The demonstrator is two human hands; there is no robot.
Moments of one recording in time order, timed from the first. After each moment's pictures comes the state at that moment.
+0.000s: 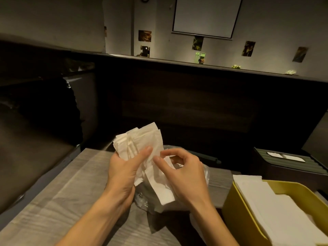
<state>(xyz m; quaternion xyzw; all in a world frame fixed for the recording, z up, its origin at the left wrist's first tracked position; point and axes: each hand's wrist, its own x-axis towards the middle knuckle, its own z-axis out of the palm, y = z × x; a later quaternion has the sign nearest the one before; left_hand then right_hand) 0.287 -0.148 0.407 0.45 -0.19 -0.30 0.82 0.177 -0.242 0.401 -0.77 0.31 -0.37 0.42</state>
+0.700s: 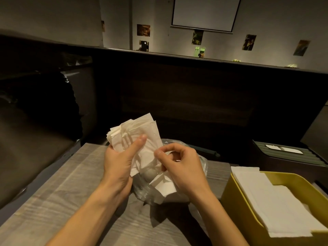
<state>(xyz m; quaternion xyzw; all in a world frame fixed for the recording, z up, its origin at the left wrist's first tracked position) 0.296 -0.150 0.403 0.45 -0.19 -0.26 0.83 0.175 -0.241 0.407 -0.75 0.26 -0.33 0.52</state>
